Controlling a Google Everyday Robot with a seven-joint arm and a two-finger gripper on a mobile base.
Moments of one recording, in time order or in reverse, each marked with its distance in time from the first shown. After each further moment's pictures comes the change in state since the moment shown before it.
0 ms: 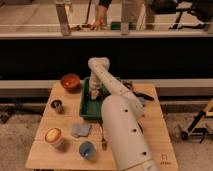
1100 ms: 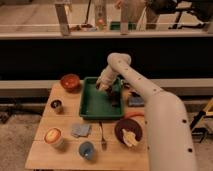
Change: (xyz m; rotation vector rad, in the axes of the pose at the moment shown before) arm 0.023 0.037 -0.129 0.375 -0.207 -0.042
